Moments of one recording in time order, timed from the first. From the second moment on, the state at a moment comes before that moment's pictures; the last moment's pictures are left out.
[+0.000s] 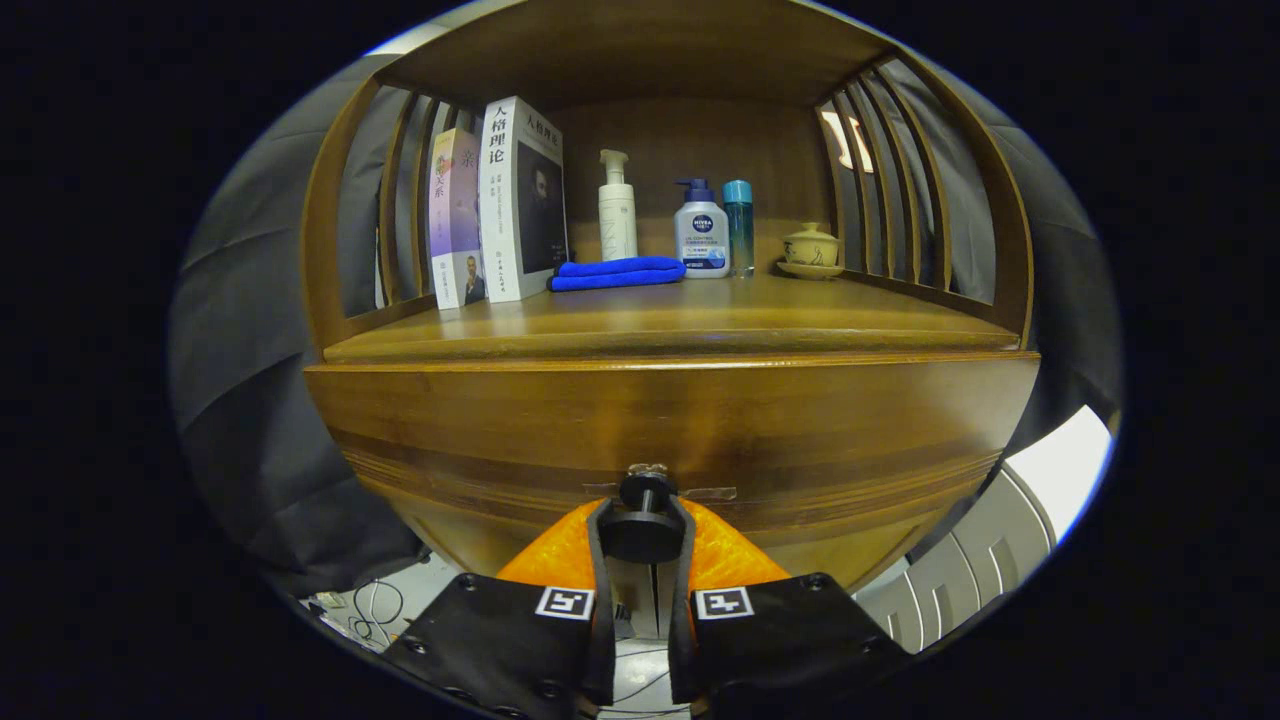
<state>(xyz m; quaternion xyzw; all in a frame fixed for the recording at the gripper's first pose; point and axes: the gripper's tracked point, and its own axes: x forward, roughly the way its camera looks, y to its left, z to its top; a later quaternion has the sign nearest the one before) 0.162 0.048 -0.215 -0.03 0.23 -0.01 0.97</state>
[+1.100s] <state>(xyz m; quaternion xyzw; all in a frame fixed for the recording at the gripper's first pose) 0.051 0.057 -0.208 -0.04 0.23 0.03 0.97</state>
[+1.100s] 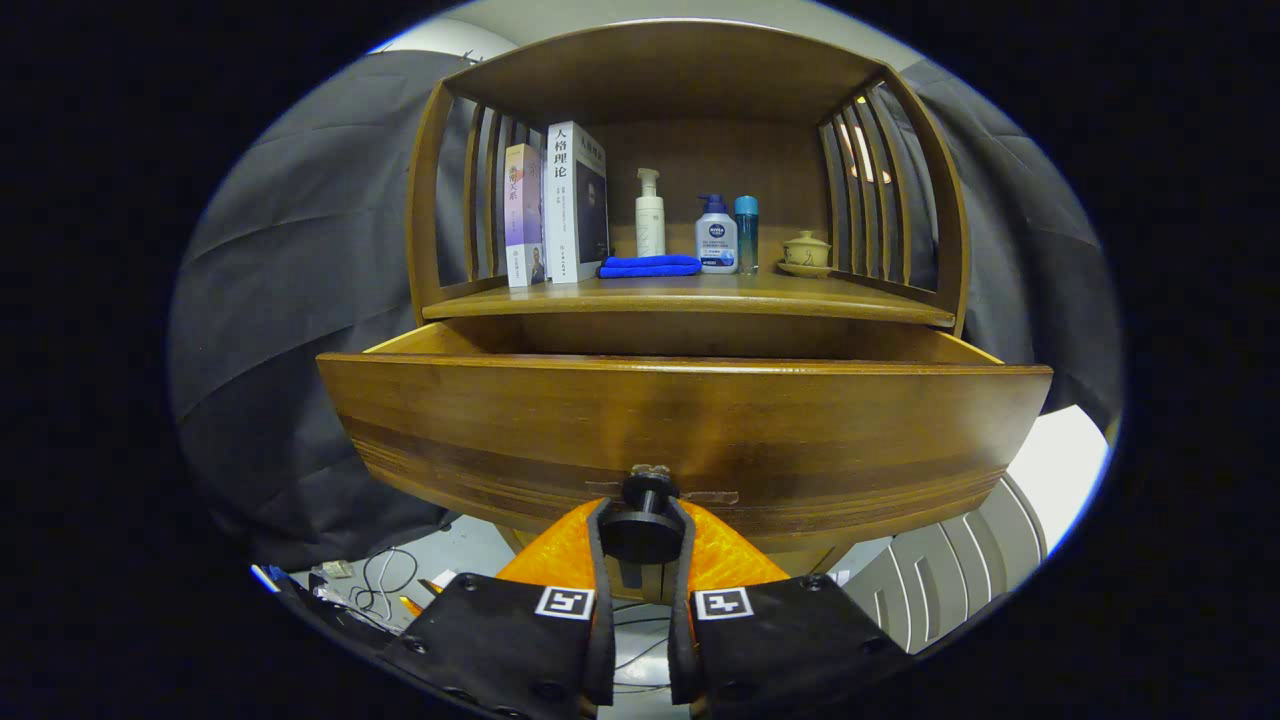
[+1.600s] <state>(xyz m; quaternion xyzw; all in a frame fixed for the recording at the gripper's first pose) 0.007 0.061 -0.215 -0.06 0.23 0.05 0.97</state>
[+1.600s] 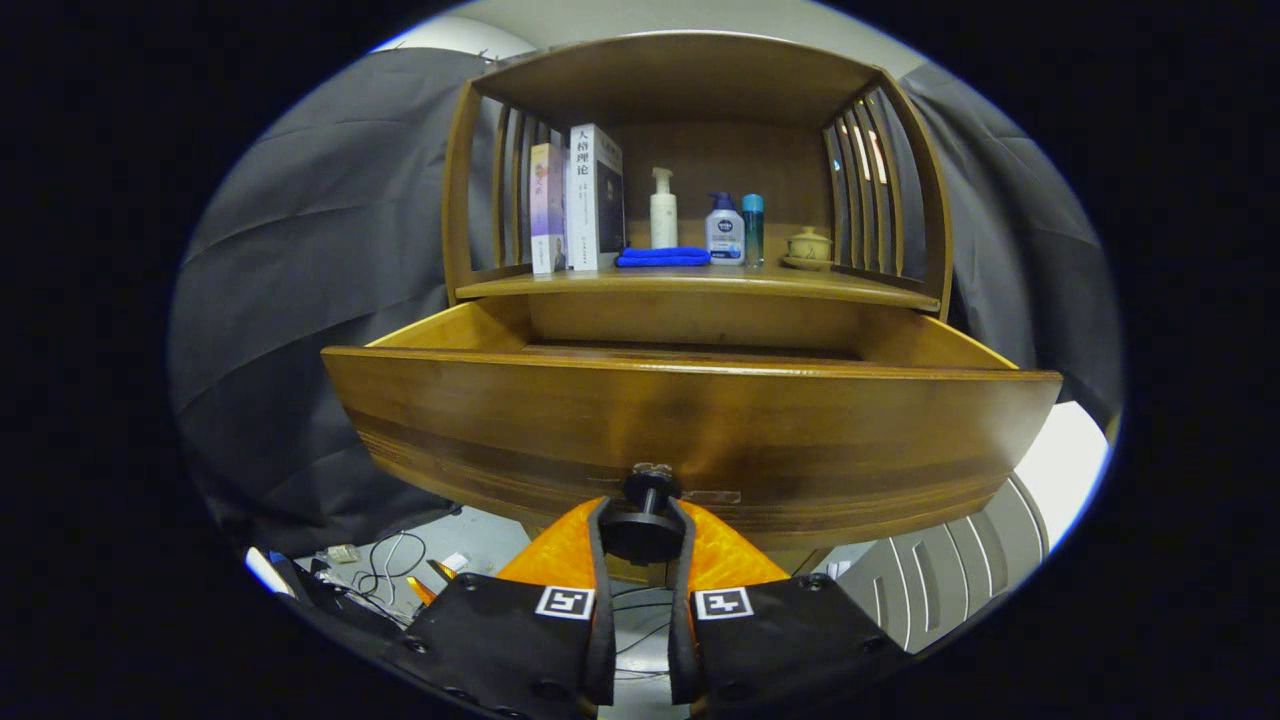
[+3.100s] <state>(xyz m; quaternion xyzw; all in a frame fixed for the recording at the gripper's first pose) 0.123 0.070 -0.053 -0.06 0.19 0.14 0.97</state>
